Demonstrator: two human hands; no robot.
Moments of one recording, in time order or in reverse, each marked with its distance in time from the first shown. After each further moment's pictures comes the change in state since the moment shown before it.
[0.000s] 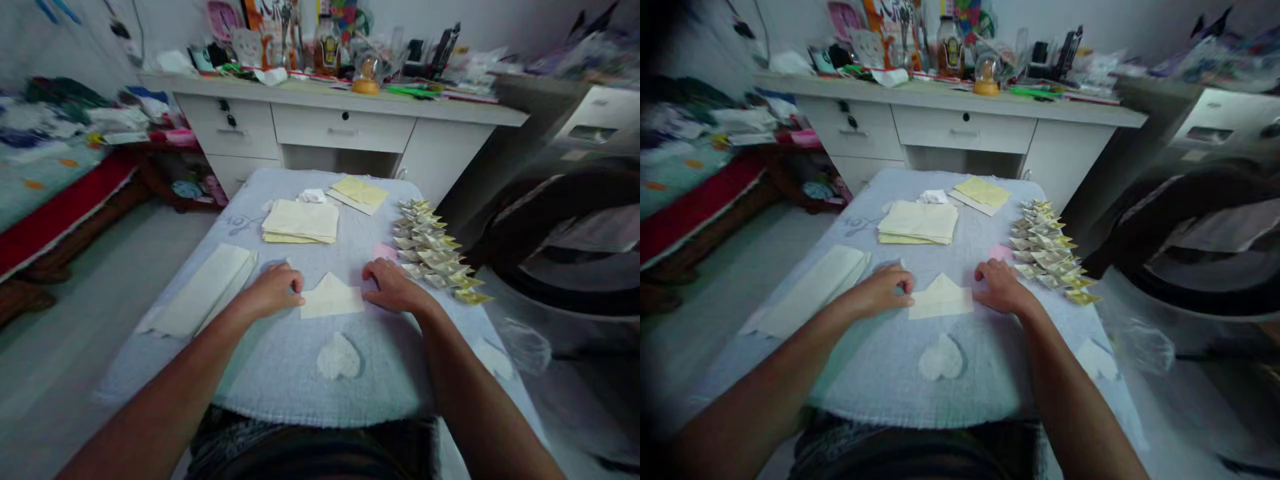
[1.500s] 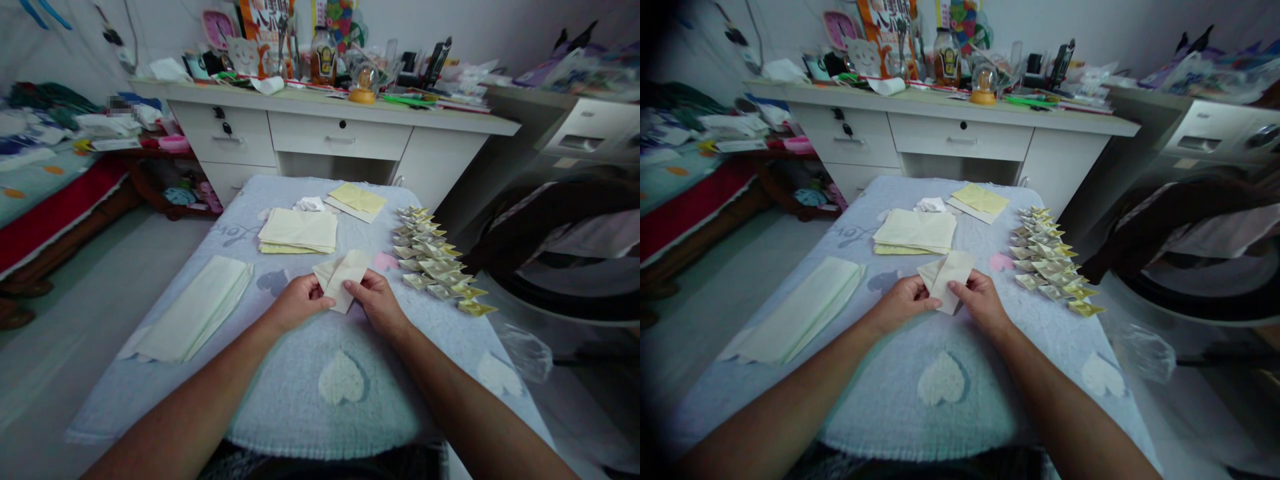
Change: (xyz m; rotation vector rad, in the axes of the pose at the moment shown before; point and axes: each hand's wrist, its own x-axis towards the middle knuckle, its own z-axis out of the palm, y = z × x) left_hand 0.030 0.035 0.040 -1.078 0.060 0.078; right_hand 0.022 -0.047 0.043 1.466 0.326 -0.042
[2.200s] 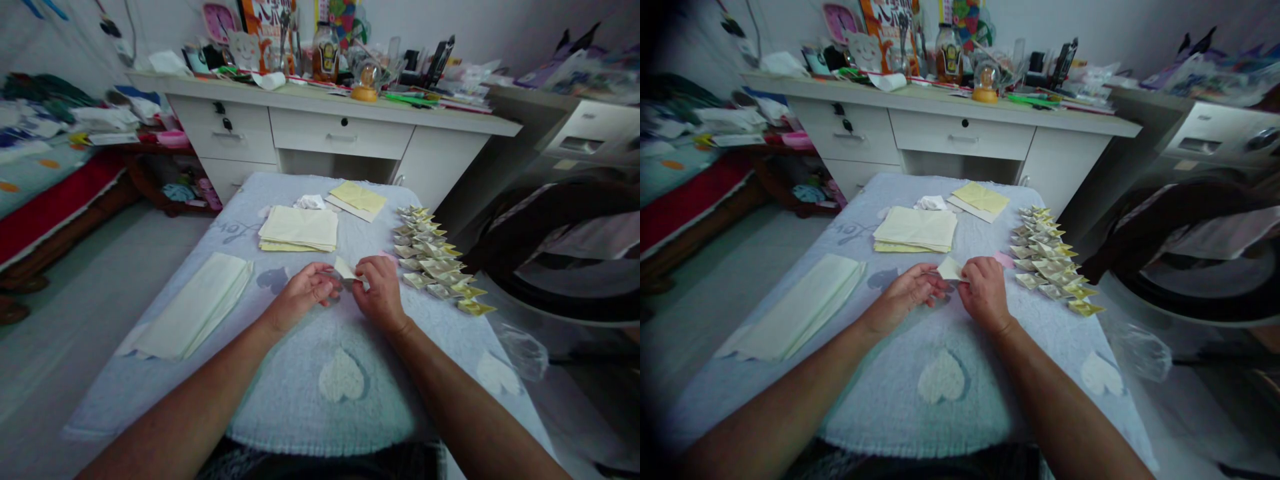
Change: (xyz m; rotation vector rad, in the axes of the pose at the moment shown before) left_hand -0.014 0.020 0.004 -0.198 0.009 -0.005; right_hand 0.001 -0.014 -0.015 -1.335 0.143 -0.614
